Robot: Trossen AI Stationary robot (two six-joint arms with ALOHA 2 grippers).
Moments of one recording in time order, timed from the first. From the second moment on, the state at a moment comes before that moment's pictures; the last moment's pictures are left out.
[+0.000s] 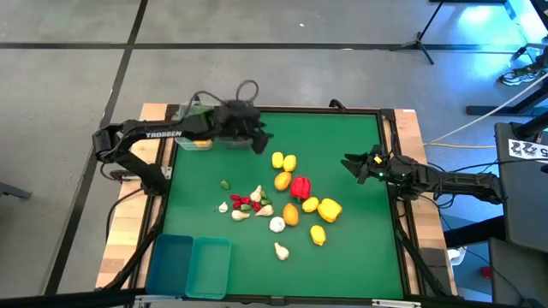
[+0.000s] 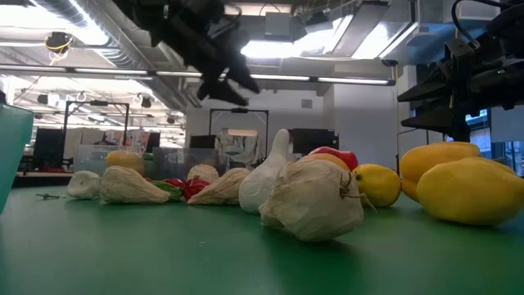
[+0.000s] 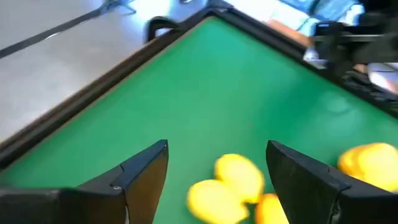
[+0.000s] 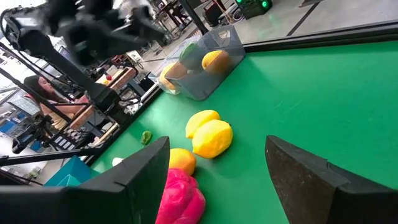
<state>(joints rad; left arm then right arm) 0.38 1.49 1.03 -0.10 -0.02 -0.28 -0.11 0.19 0.07 -0.06 0.30 0.73</state>
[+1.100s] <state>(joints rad) 0.16 1.86 1.03 0.02 -0.43 -0.63 -0.11 0.19 0.07 -0.06 0.31 0.74</state>
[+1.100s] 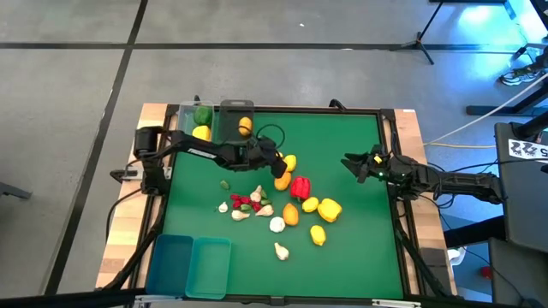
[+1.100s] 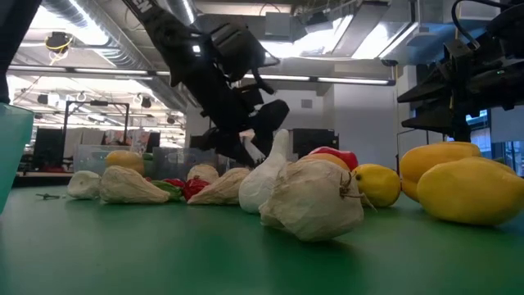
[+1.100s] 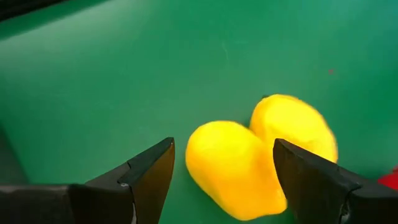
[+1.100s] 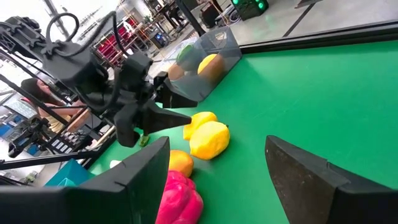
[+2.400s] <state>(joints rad) 0.12 1.95 1.03 -0.04 -0.43 -0.77 -0.11 0.20 0.07 -0.08 0.30 0.76</state>
